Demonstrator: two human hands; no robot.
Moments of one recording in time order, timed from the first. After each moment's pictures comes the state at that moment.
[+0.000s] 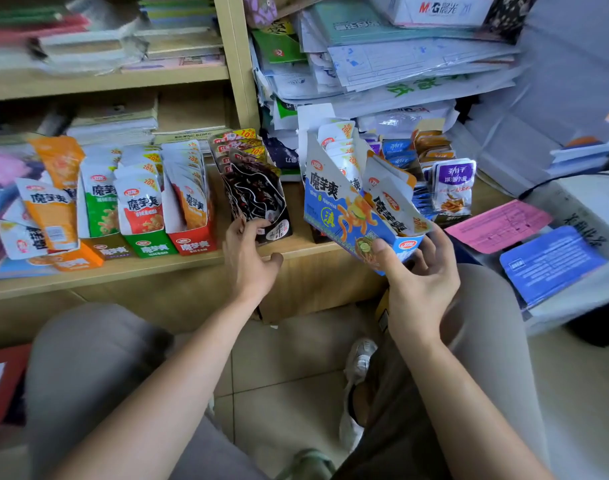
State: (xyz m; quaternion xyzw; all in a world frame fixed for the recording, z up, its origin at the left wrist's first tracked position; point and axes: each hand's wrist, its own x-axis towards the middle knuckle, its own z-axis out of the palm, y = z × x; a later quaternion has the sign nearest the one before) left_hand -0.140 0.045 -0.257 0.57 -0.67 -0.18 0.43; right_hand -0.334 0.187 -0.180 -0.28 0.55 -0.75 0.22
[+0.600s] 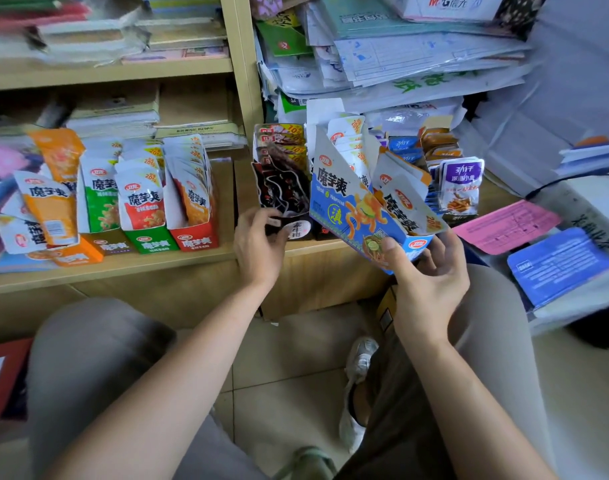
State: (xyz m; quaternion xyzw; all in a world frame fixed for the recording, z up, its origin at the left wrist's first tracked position) left_hand -0.157 0.034 -0.248 0.54 -0.67 -0.12 0.50; right_hand -0.338 0.184 -0.182 -0.29 0.54 -0.75 0.24
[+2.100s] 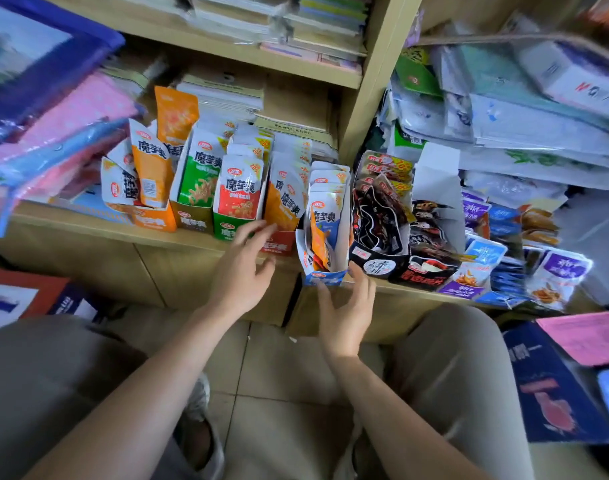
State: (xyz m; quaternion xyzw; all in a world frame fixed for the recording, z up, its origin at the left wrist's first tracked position) left_hand 0.009 0.033 -0.254 0.57 -0.70 -0.17 0.41; right_hand -0.170 0.081 -0.274 -0.51 0.68 -0.52 0.11
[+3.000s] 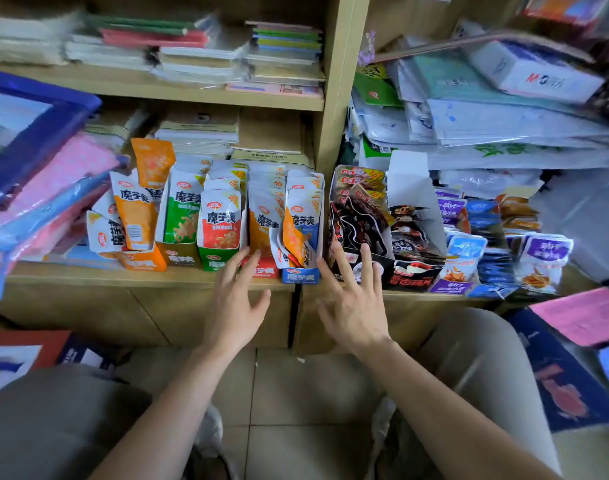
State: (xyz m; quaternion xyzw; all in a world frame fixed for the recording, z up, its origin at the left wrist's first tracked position) left_hand 0.000 0.042 -0.259 0.60 -0.71 -0.12 0.36; right_hand -0.227 0.061 -0.246 -0.76 0.64 -0.11 -0.07
